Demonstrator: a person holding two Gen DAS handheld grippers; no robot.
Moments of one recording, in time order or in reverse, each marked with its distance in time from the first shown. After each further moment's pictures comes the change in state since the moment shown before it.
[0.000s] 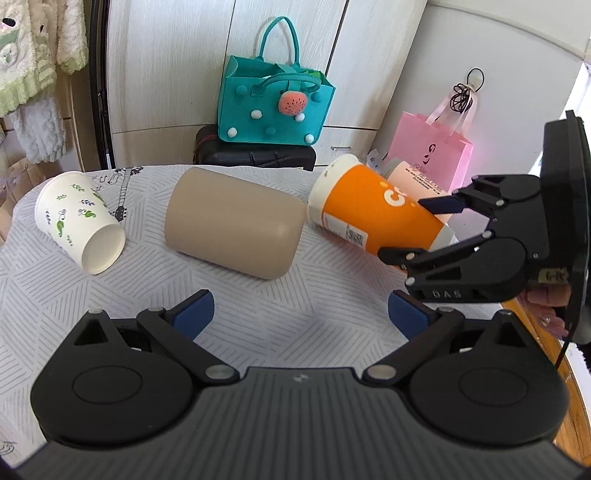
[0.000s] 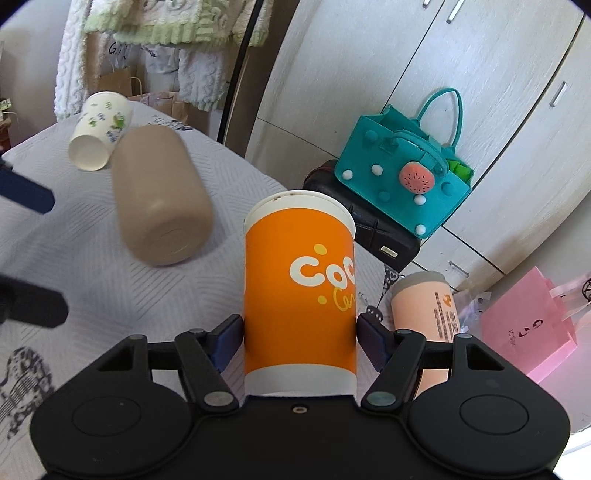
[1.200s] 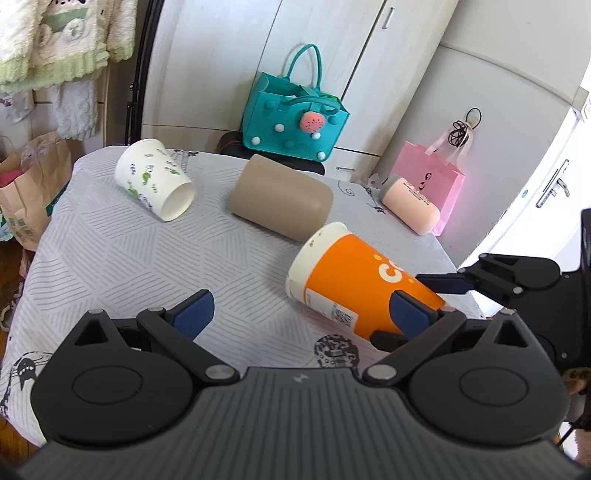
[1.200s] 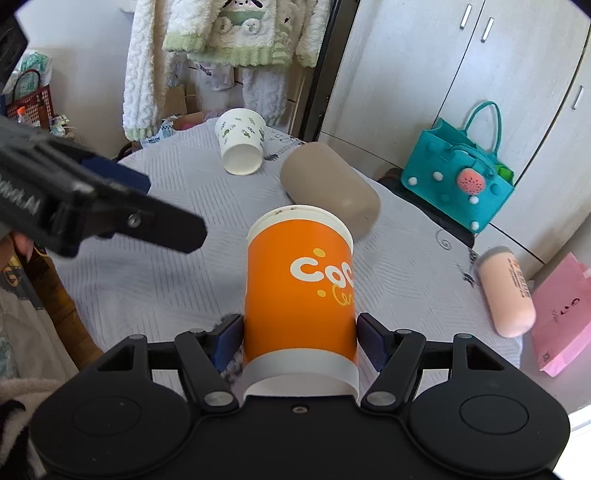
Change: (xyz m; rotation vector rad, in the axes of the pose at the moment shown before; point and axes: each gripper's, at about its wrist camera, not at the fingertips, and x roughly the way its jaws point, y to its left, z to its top) left arm -0.084 0.048 -0.055 -0.107 -0.074 -0.032; right arm -0.086 0.111 -0.022 0.047 -0.037 0.147
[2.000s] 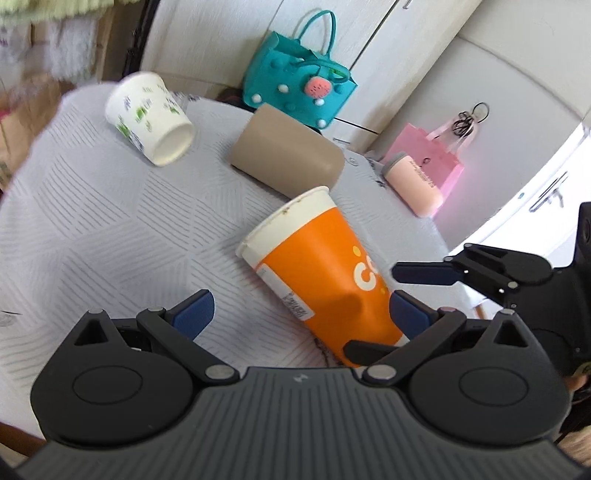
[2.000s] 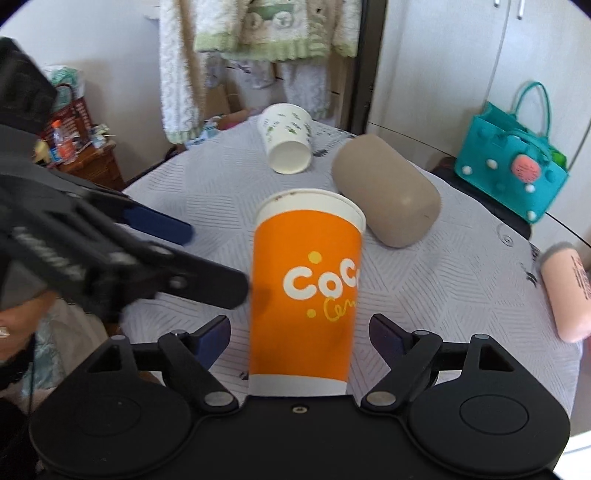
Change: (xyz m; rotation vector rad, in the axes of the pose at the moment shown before) left arm 0.036 0.026 -0.011 -0.136 0.117 -0.096; right arm 0.019 -0.003 0.010 0.021 0.023 0.215
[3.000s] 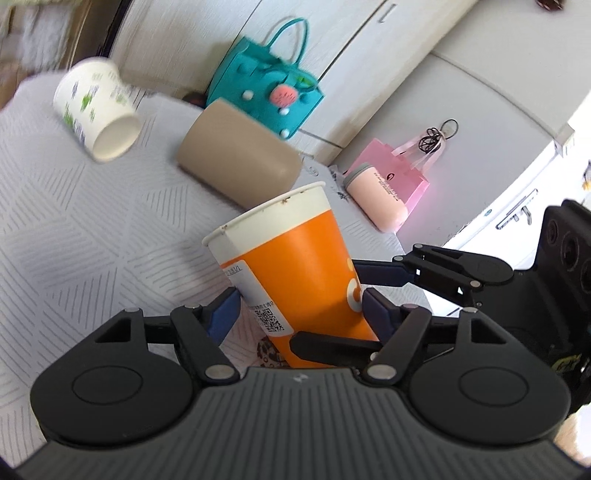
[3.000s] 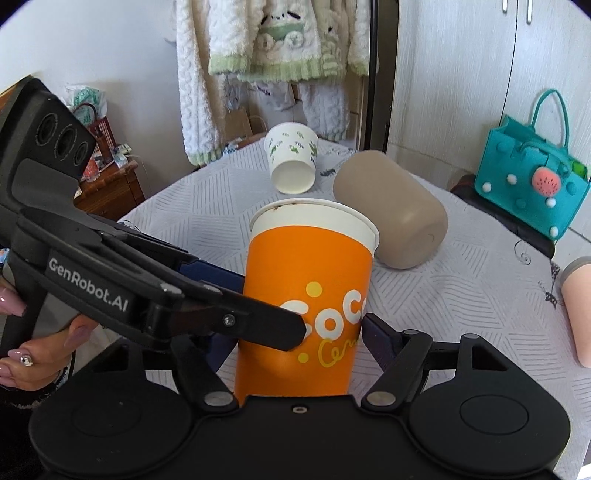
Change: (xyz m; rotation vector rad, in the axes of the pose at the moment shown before) left arm 0.030 -0.017 0.000 0.008 -0.072 -0.118; right arm 0.004 -0.025 -0.008 -0.017 -0.110 0.074
